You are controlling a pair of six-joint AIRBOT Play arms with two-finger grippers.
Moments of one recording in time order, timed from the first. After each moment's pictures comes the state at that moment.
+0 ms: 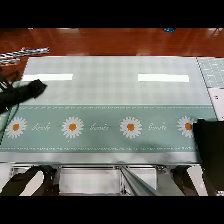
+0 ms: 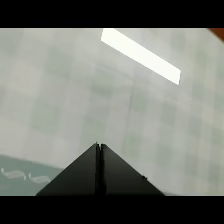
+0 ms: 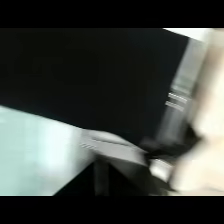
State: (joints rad) left arm 0.18 -0.89 0.73 0.86 -0.65 -1.40; right arm -1.21 -0.83 1.10 -1.57 1.81 1.70
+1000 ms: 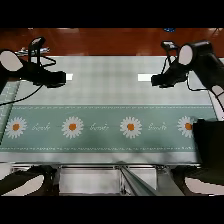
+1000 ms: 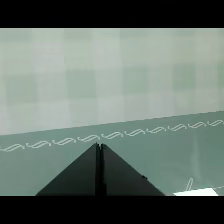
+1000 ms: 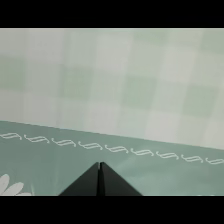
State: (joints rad) left arm -0.12 -1.24 1.22 1.34 -1.13 -1.61; right arm 0.27 -1.45 1.44 -1.66 1.33 1.74
